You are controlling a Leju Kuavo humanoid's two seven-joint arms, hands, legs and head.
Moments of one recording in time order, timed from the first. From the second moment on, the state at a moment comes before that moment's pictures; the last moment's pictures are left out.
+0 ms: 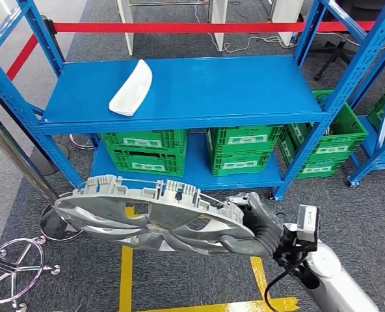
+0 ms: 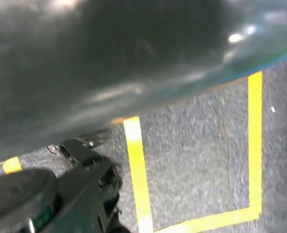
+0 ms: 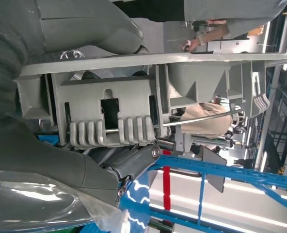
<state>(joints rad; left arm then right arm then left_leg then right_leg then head) -0.07 0.04 -0.11 -0.20 0.21 -0.16 -0.57 -0.03 -0.35 0.35 -1.83 -0.29 0.39 -0.32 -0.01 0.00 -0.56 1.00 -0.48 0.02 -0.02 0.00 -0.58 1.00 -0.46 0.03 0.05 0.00</state>
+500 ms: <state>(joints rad) -0.06 0.13 -0.07 -0.20 0.22 -0.18 -0.56 -0.01 -0.35 0.33 -1.83 -0.28 0.40 -0.33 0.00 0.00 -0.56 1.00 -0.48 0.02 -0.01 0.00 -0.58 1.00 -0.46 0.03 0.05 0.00</state>
